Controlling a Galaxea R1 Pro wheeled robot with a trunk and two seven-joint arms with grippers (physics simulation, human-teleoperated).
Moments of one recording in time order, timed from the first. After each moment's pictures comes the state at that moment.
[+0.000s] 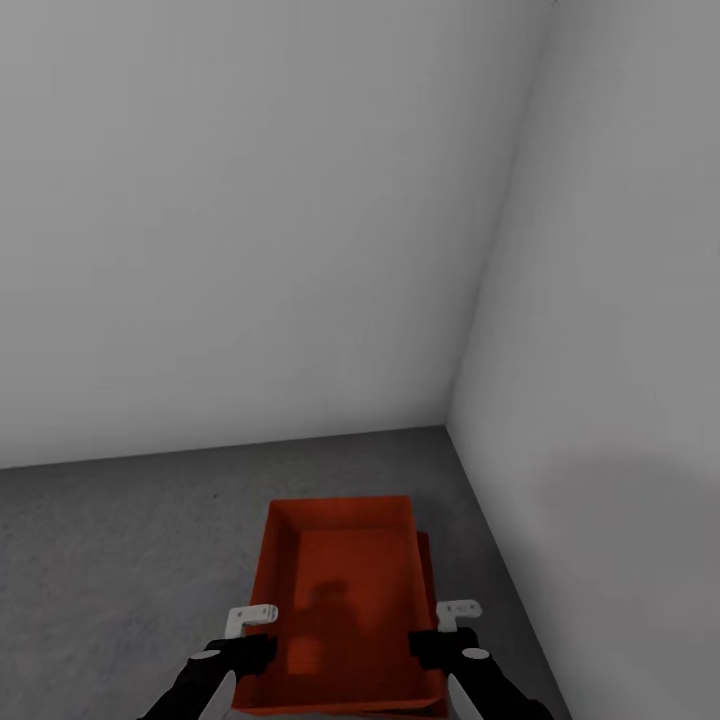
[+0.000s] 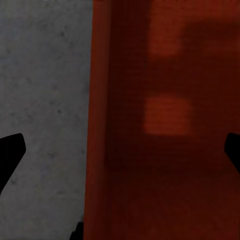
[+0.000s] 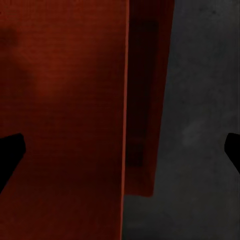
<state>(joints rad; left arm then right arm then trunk) -0.31 0.03 -0.25 -0.79 0.36 0.36 0.22 -0.40 0.06 0.33 -0.59 -0.25 0.20 -0.16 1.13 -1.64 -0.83</state>
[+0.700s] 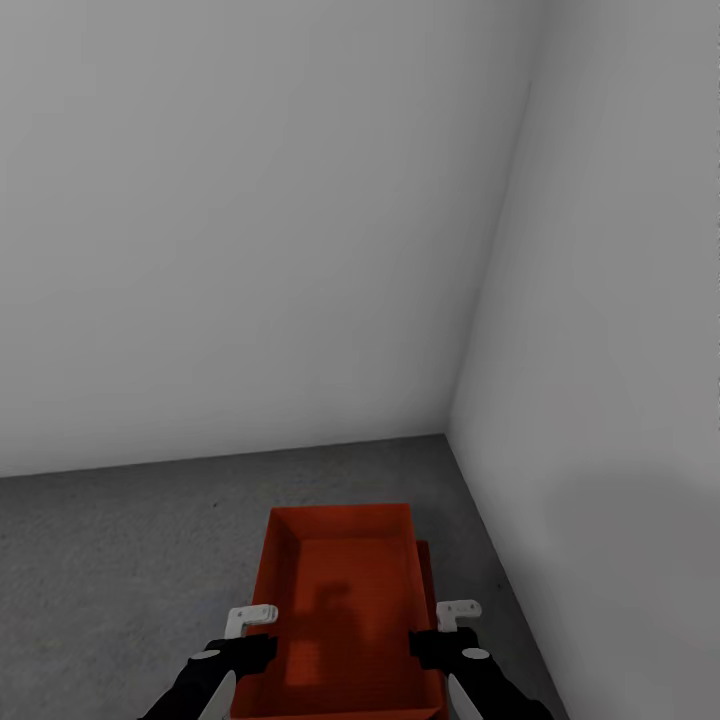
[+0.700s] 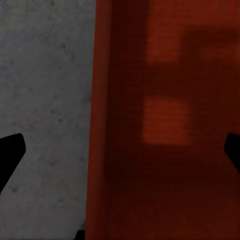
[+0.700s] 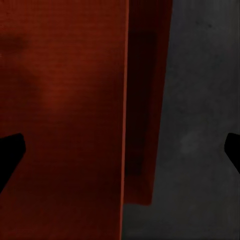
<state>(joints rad) -0.31 0.03 -0.25 -0.79 0.36 0.36 0.22 -0.40 0.06 0.33 -0.59 -0.25 0.20 -0.16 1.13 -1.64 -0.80</state>
